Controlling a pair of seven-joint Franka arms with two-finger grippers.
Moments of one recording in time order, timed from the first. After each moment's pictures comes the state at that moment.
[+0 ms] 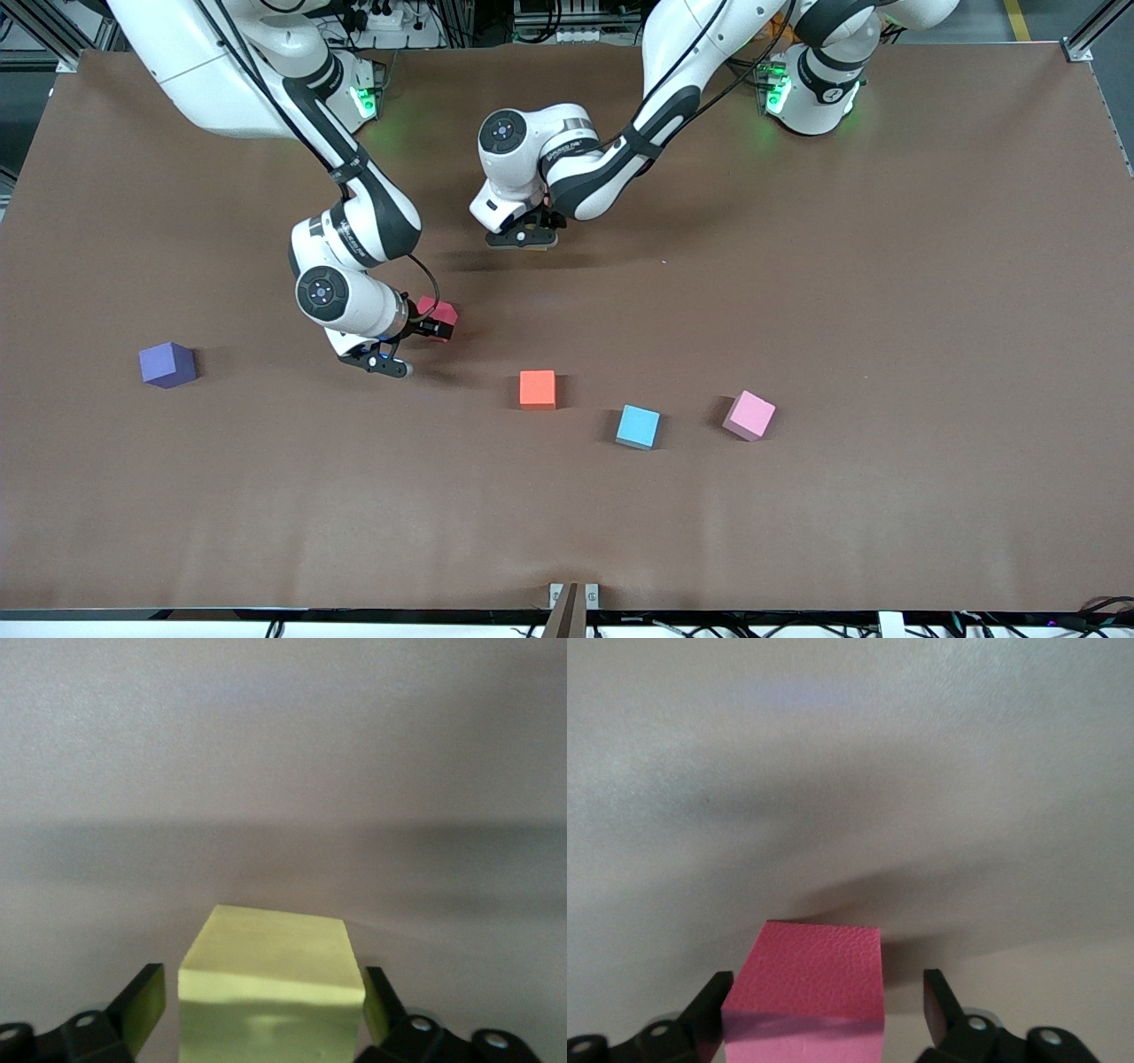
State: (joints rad) left arm -0.76 0.80 -0.39 -1.57 0.29 2.26 -1.26; right arm 0.12 0.53 0.28 -1.98 0.04 2.34 0.63
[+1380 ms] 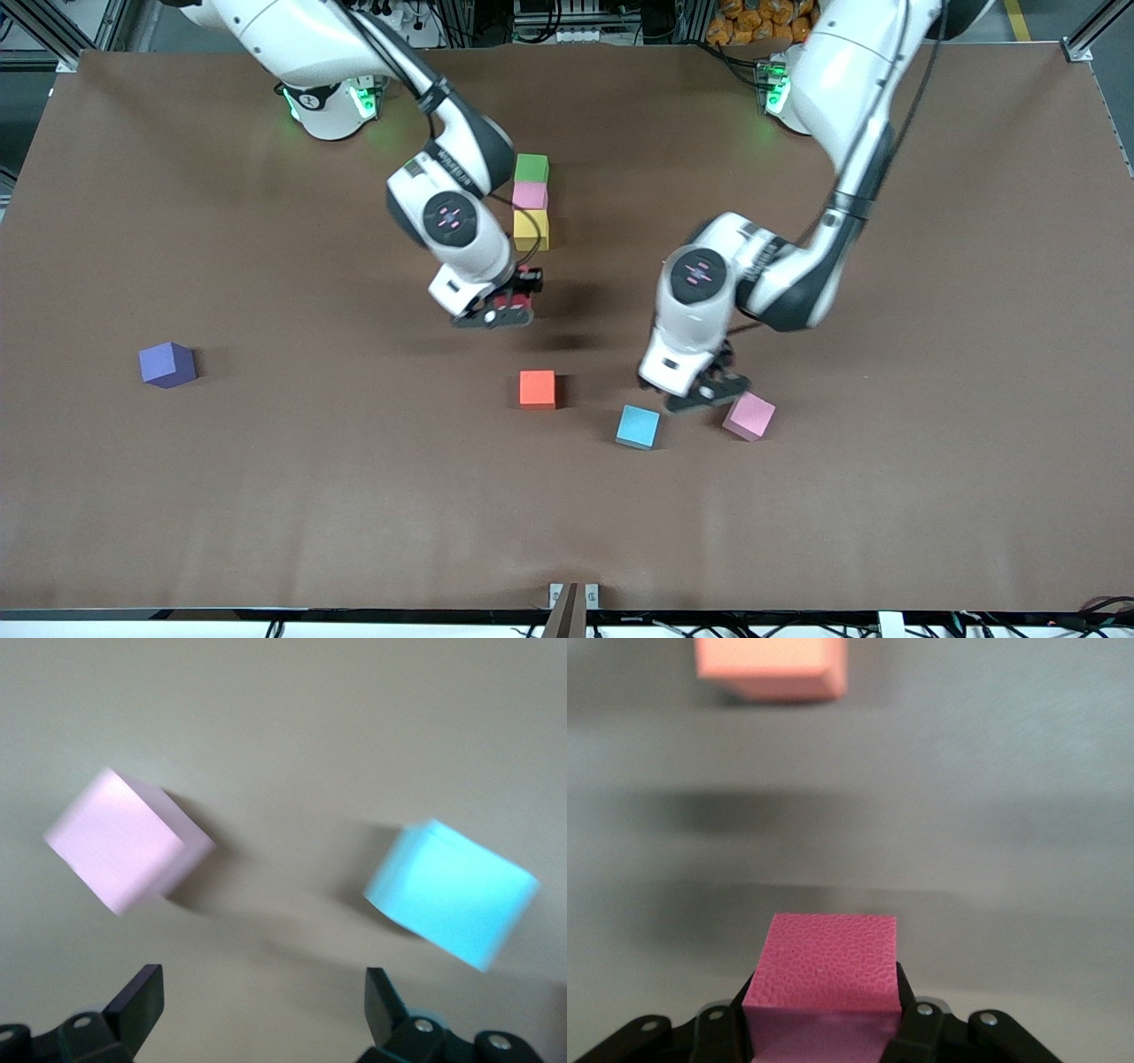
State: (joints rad) left arm -0.39 0.67 -0.13 -1.52 0.29 2.24 -0.89; right arm 0.43 0.52 0.30 -1.81 -0.01 2.26 0.64
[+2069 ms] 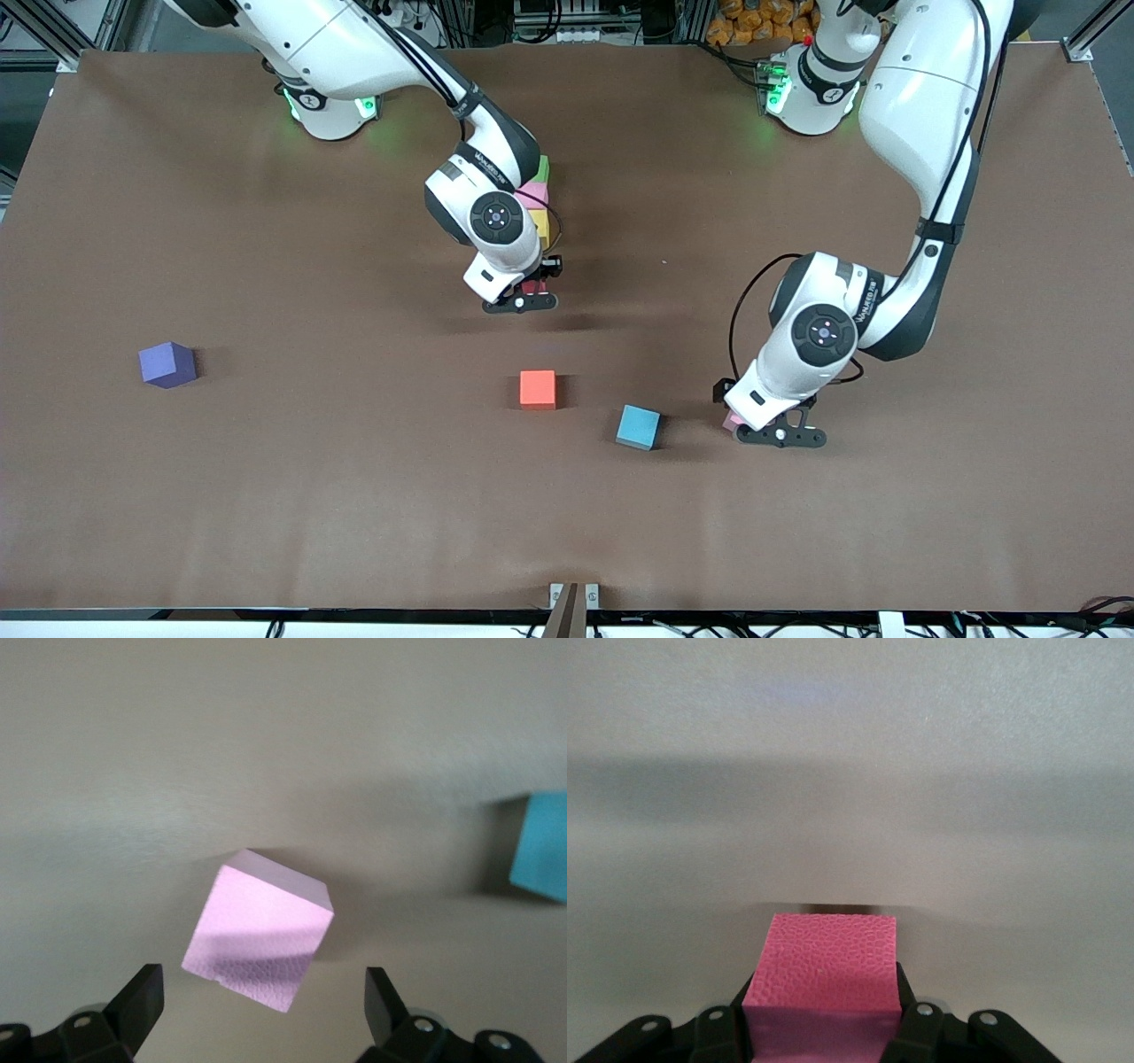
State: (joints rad) left arm -0.24 0.69 -0.13 -1.54 0.15 2.24 -0.25; right arm 0.48 0.60 0.30 -1.82 -0.03 2.27 0.71
